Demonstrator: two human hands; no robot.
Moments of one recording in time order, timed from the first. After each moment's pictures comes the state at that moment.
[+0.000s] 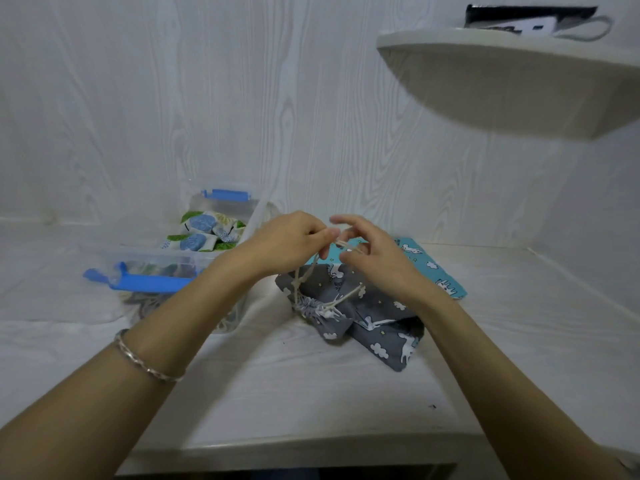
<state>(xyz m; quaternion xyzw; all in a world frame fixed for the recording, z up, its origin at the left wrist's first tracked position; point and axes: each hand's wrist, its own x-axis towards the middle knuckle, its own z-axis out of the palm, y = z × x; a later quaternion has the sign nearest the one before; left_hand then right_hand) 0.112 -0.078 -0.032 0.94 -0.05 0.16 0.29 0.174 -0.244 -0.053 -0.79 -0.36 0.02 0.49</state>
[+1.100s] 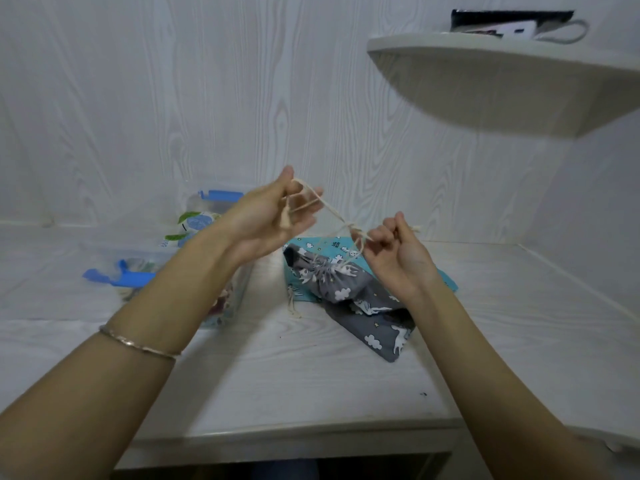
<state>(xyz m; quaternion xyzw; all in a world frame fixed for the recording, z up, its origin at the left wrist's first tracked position) 0.101 -0.073 -0.011 0.56 -0.01 0.10 0.82 0.185 -0.261 -0.060 -0.30 -0.13 0.21 0.92</state>
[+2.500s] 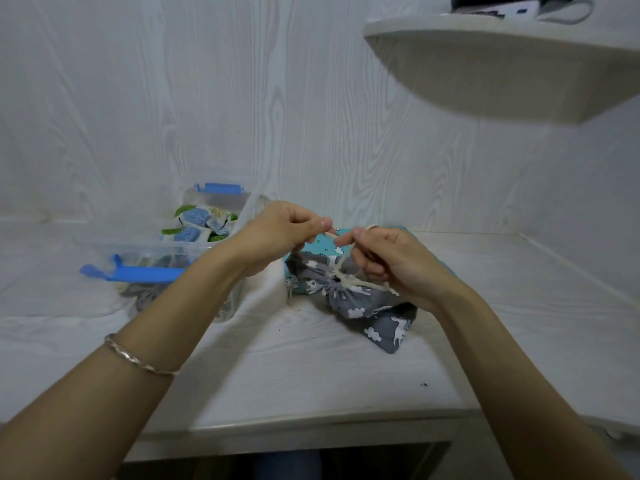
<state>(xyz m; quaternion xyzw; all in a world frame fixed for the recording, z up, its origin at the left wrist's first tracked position) 0.094 -0.089 -0.035 0.82 -0.02 0.12 0.56 0.154 -0.280 -0.056 -0.67 -0.36 0.17 0.63</state>
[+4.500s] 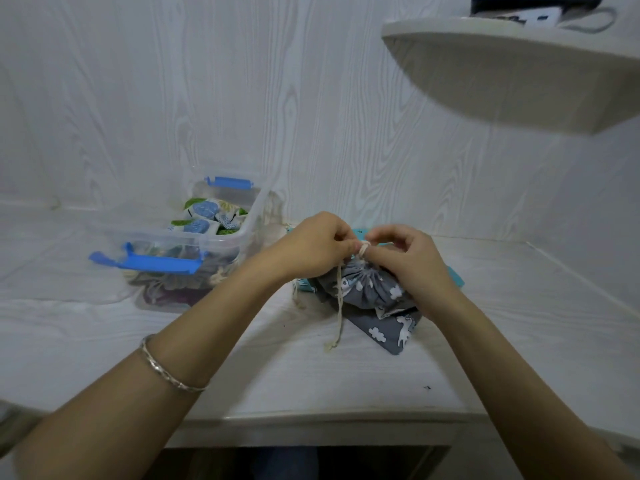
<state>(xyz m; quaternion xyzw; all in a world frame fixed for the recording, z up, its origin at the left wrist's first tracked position) 0.090 -0.120 -0.033 0.92 -0.03 0.11 0.36 0.142 -0.279 -0.057 -0.74 -0.26 0.02 0.63</state>
